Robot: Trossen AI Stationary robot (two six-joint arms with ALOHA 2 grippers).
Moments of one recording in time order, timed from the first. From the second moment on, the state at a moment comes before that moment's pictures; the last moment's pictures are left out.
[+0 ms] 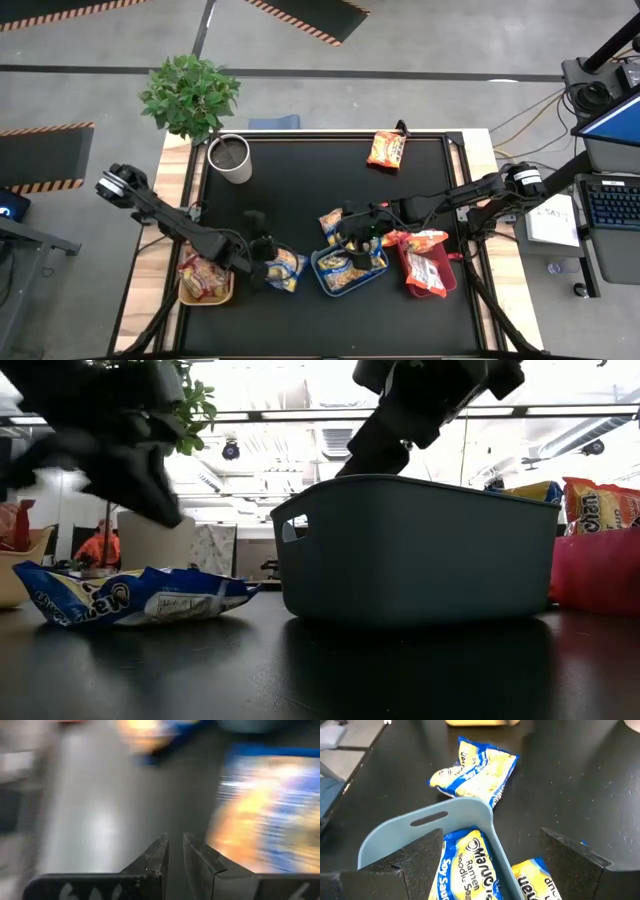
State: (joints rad) left arm -0.53 1.44 0.81 -0.57 -0.71 -0.27; right arm 0.13 1.58 1.00 -0.06 -0.10 0.06
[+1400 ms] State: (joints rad) left arm -0.51 1.60 0.73 -0.28 -0.57 -0.27; right arm 0.13 1.58 1.00 0.01 -0.10 0.02
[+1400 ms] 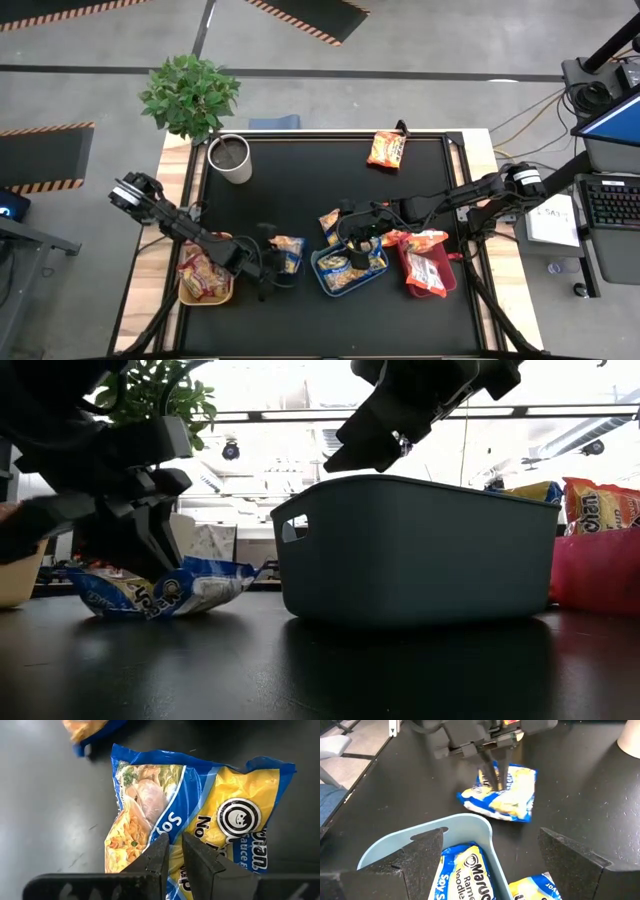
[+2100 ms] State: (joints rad) left arm -0.39 1.55 0.74 -0.32 -0.69 -0.19; right arm 0.10 1.67 1.00 0.07 -0.10 0.05
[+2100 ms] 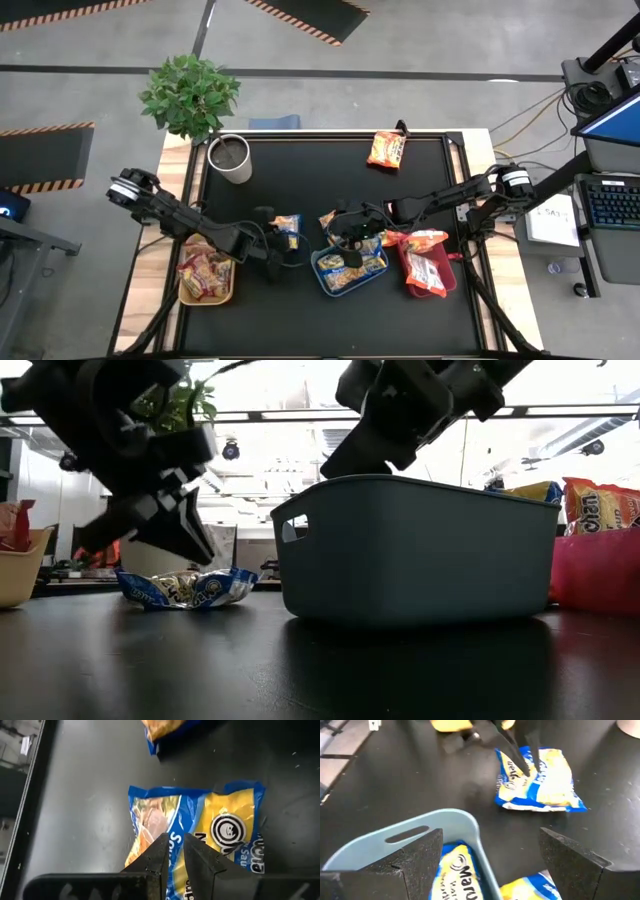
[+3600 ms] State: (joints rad) left arm -0.35 1.26 0.57 -0.34 -0.42 -0.04; right arm -0.02 1.72 1.01 0.25 -0.01 0.33
